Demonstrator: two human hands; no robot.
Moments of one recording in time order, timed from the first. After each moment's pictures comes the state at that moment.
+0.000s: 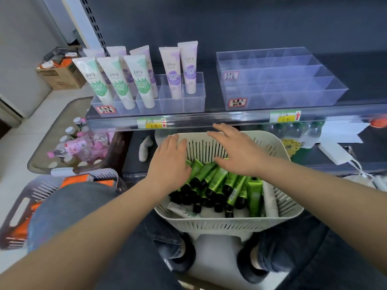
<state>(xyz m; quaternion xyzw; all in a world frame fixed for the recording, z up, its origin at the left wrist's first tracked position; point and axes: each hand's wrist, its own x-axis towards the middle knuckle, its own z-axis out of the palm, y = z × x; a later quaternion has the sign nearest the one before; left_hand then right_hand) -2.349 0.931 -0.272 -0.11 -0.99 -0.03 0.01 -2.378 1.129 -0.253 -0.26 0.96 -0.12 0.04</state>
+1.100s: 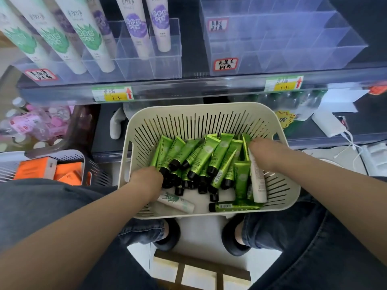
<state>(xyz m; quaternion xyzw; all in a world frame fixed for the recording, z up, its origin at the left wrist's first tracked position) -2.353 0.935 -0.371 -0.13 -0.91 0.19 -0.34 -2.397 1.231 -0.349 -0.12 0.95 0.09 0.27</state>
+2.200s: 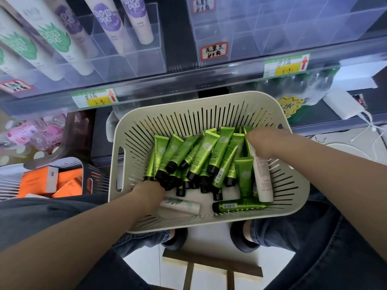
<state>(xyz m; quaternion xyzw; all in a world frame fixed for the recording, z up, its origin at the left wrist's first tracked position) -2.356 0.933 -0.416 -0.26 -0.82 0.28 -0.42 -2.425 1.231 -0.360 -0.14 0.93 0.10 0.33</state>
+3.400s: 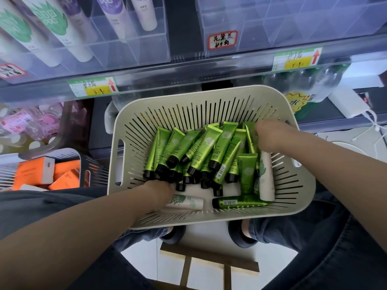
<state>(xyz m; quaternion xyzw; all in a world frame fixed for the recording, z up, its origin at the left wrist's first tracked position) -2.352 0.946 -0.437 -0.31 -0.80 0.23 -0.45 -2.428 1.228 -0.356 -0.03 0.95 0.01 0.31</state>
